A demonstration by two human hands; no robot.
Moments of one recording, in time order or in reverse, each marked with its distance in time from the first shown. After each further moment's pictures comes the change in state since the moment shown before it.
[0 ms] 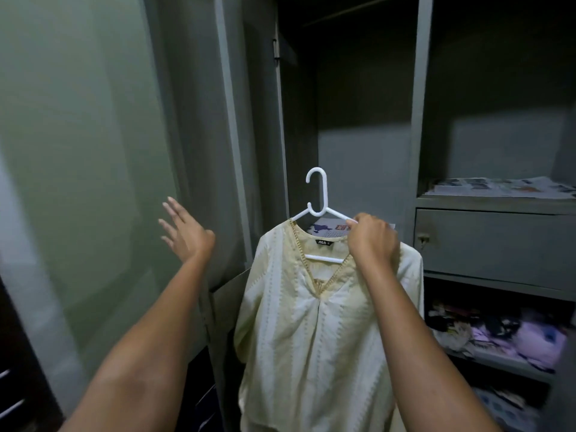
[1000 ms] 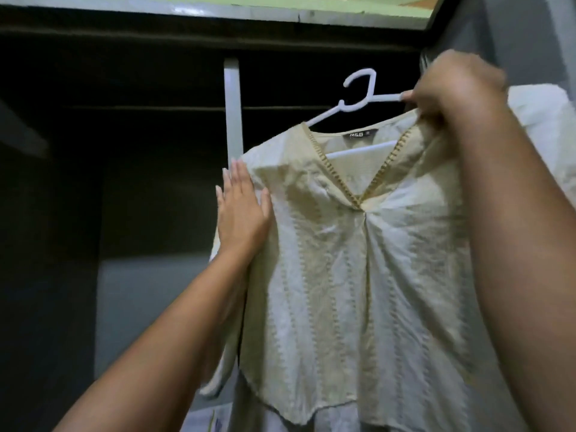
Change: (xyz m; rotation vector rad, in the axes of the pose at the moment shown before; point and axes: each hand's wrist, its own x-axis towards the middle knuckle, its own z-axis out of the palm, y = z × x) left_hand 0.014 0.579 0.265 -0.688 0.015 0.936; right_hand 0.375 0.151 -0.308 -0.398 0.794 0.340
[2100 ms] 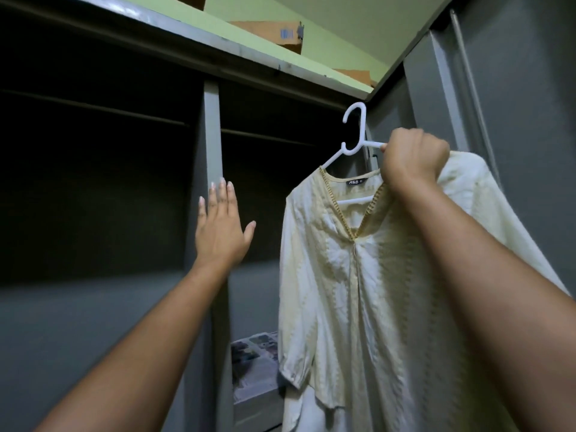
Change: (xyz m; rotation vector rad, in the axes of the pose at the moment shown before) left_hand 0.016 -0.025 -0.005 0.050 -0.074 0.202; right_hand -0.053 -0.028 -0.012 -0.519 0.329 -0.012
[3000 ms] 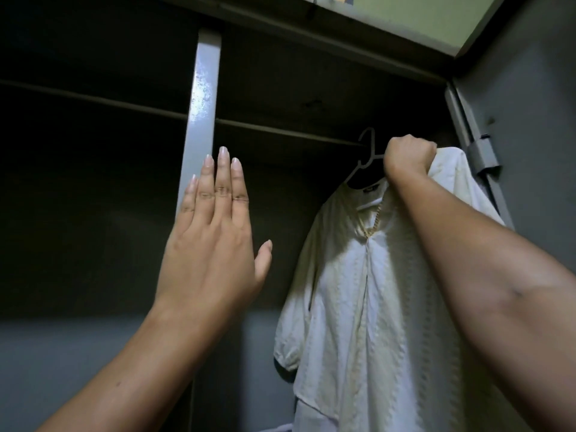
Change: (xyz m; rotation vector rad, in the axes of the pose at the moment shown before) left_hand 0.025 0.000 0.056 0.393 0.310 0.086; right_hand 0.133 -0.128 0.257 0.016 -0.071 -0.115
